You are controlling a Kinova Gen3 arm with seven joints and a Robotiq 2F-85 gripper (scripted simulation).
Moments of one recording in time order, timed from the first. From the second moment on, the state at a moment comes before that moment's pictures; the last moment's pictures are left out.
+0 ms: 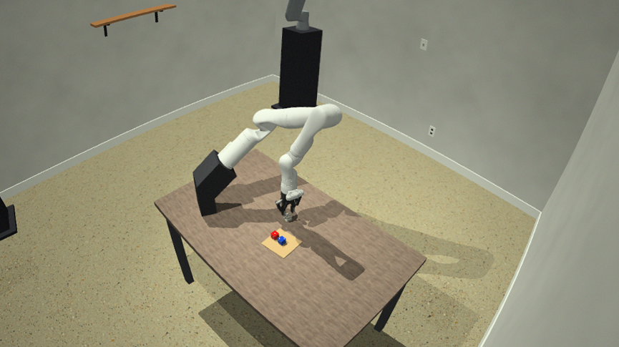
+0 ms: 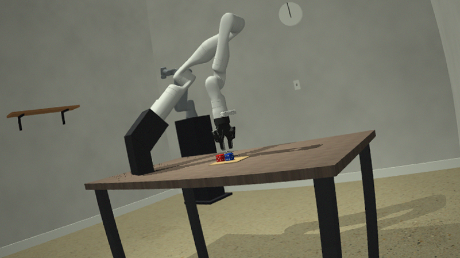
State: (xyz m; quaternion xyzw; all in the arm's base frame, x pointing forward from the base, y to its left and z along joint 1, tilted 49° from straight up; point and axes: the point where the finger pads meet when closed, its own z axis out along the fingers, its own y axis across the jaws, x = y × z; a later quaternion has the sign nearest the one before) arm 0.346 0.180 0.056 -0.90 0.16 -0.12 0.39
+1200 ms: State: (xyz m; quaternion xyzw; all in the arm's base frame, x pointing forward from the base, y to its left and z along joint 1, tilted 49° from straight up) arm 0.353 0.186 0.049 -0.90 0.16 -0.13 0.39
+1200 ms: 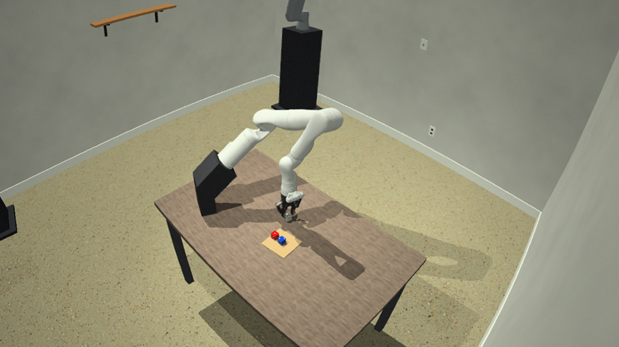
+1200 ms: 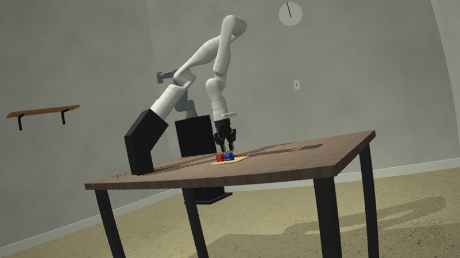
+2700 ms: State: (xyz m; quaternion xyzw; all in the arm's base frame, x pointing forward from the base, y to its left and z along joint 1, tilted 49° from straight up) arm 0.358 0.205 0.033 -0.90 0.15 -0.12 0.39
